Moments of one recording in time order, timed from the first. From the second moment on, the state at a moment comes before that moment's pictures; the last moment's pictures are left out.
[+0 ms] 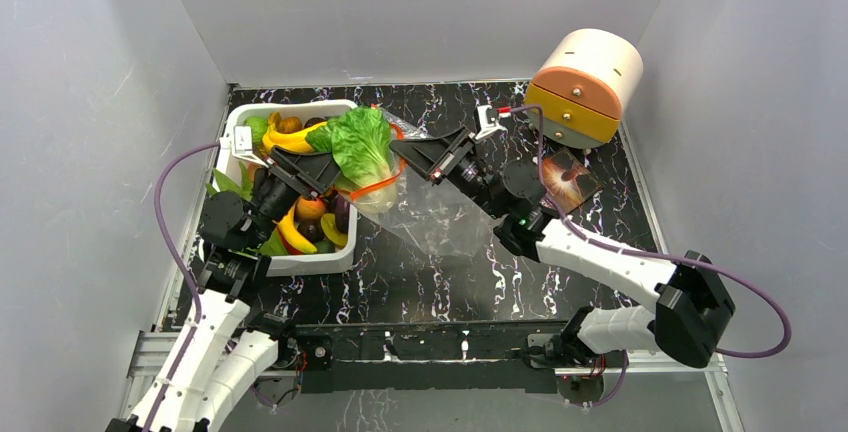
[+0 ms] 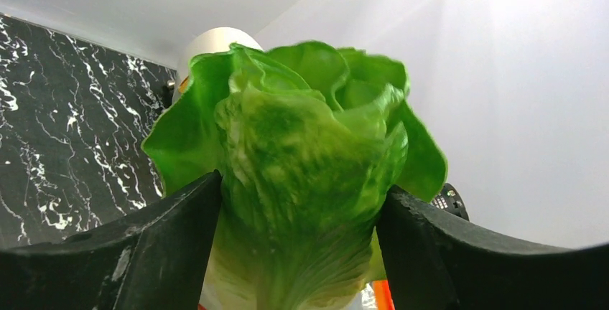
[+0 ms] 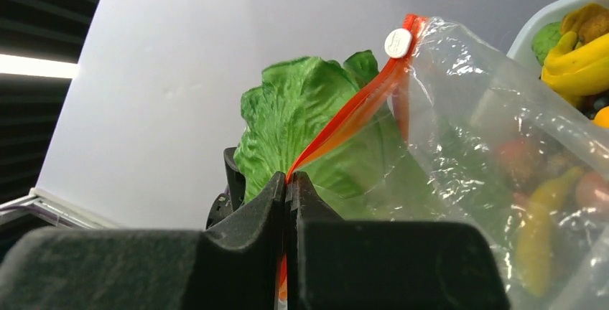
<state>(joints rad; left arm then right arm) -0.30 0.65 0.68 0.22 0.33 -1.05 0.84 1.28 0.89 0.75 -0.06 1.28</state>
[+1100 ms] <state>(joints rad) -0.30 0.62 0.93 -0.35 0.48 -0.68 0.84 1.10 0.78 0.92 -0.07 1.24</state>
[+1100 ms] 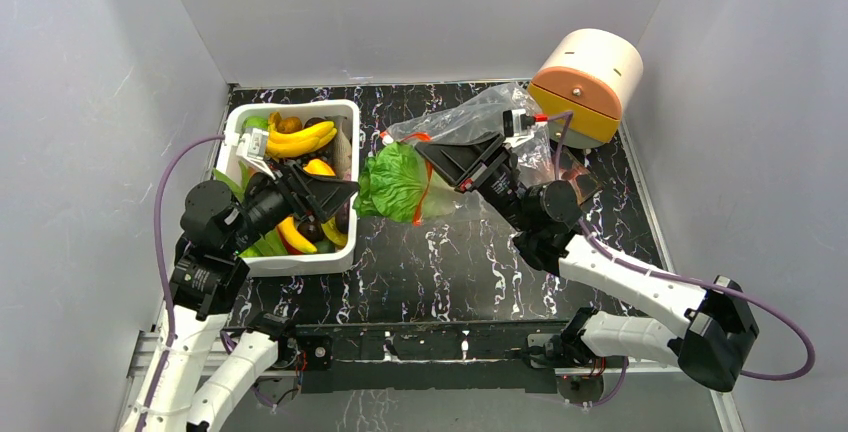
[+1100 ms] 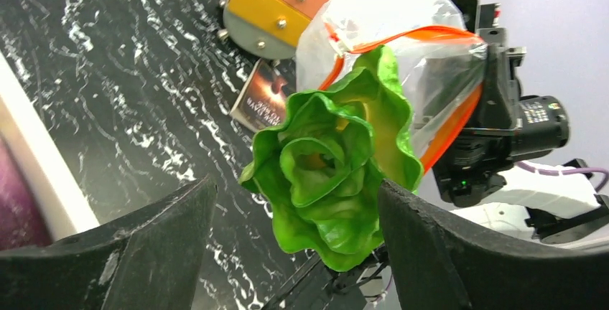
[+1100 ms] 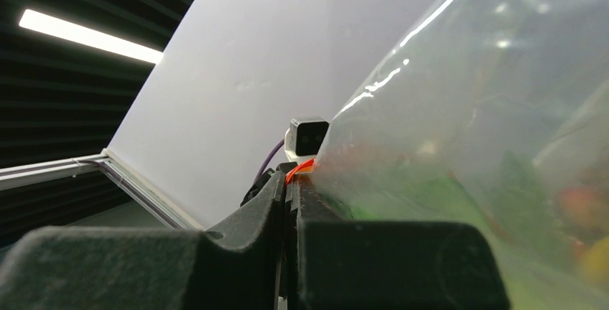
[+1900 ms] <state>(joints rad) -0.30 0.50 0.71 -0.12 0.52 -1.15 0.84 1.06 0.86 0.86 -0.02 1.24</state>
